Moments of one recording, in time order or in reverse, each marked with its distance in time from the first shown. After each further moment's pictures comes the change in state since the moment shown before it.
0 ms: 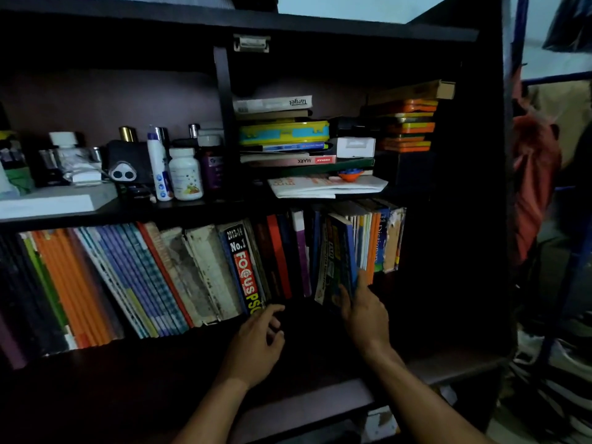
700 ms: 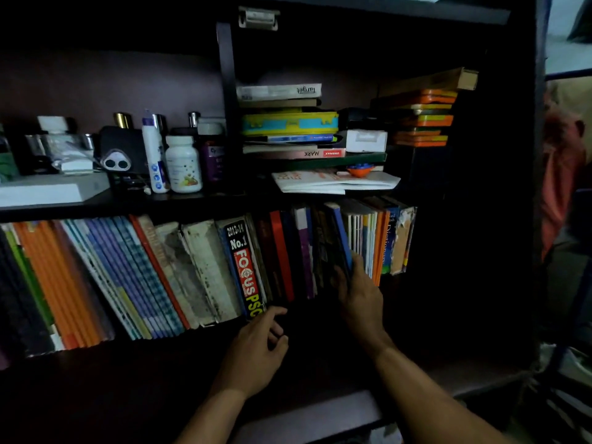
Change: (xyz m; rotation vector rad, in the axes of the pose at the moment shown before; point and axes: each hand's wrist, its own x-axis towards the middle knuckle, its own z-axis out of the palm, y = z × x) left_hand 0.004 -0.004 0.004 -0.025 0.003 -0.007; right_hand 0.040 0.011 0.035 0.071 0.089 -0.156
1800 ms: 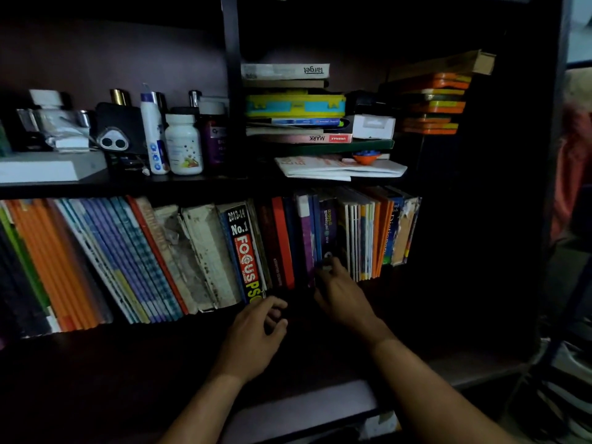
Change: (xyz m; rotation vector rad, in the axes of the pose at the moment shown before) left_hand -0.003 0.008 -0.005 -0.039 0.078 0.001; right_hand 0.002 0.013 0.018 -0.308 -0.484 -0.251
